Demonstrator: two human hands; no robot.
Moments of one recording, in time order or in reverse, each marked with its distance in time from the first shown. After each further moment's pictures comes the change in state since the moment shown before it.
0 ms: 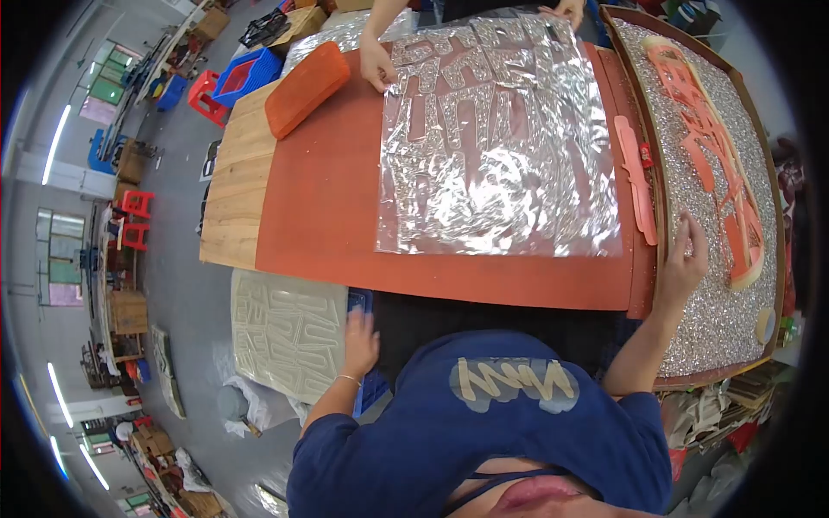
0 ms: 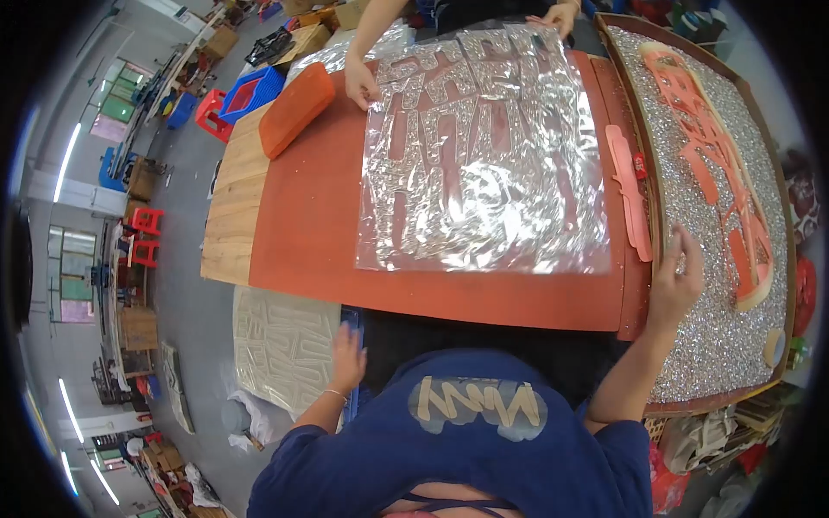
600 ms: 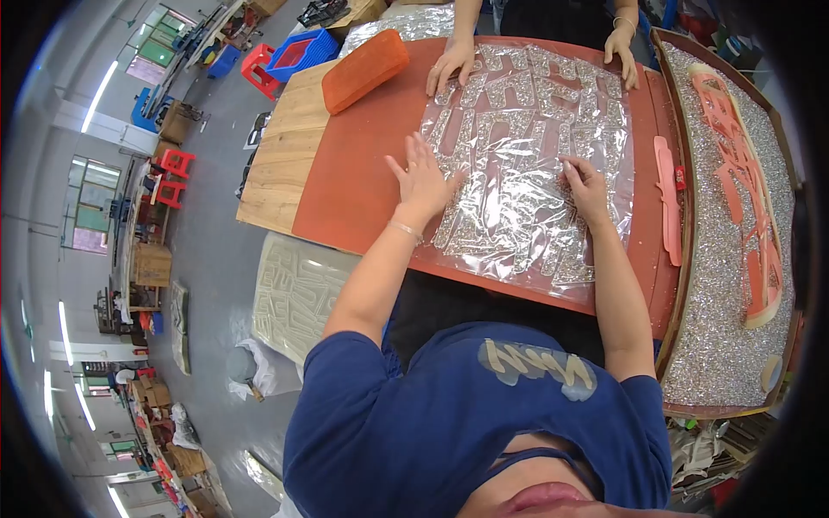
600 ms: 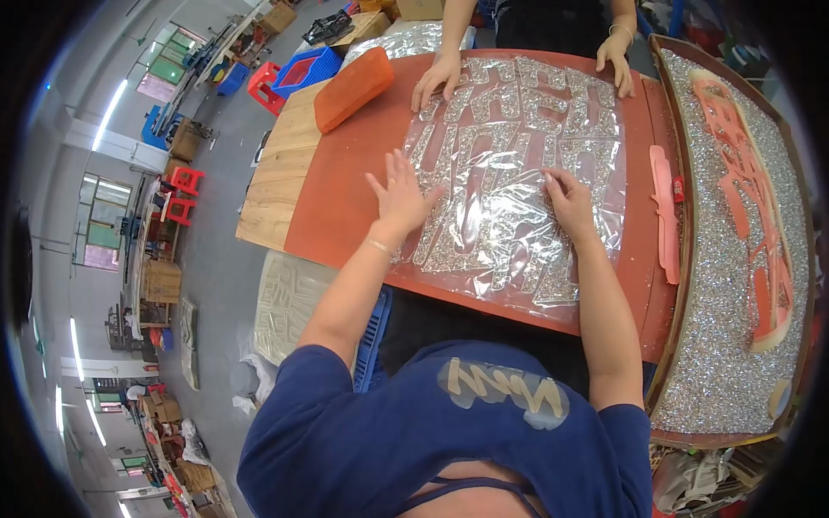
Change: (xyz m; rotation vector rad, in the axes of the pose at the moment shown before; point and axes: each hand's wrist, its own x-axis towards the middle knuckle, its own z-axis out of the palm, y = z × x) left_hand 0.288 0.120 -0.113 0.172 -0.031 -0.137; right_hand -0.027 -0.032 0.231 0.754 -0.704 0.216
